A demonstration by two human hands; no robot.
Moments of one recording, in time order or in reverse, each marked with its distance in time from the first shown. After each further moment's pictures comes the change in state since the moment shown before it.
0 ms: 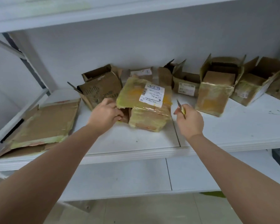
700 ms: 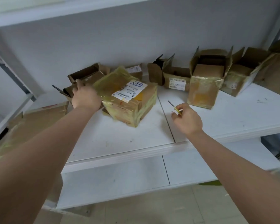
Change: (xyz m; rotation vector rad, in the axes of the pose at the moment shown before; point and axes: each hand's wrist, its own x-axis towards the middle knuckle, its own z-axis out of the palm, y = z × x) left_hand 0.064 -0.006 -0.028 0.004 -0.140 -0.813; right_hand 0.003 0.021 -0.002 -0.068 -0.098 0.197
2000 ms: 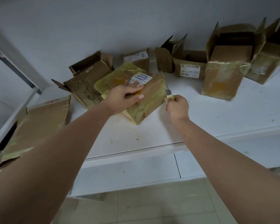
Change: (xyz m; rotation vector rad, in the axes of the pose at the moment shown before) left_hand -0.003 0.032 0.051 -0.565 -0.444 0.565; right_hand 0.045 -0.028 0.076 0.581 -0.009 0.231
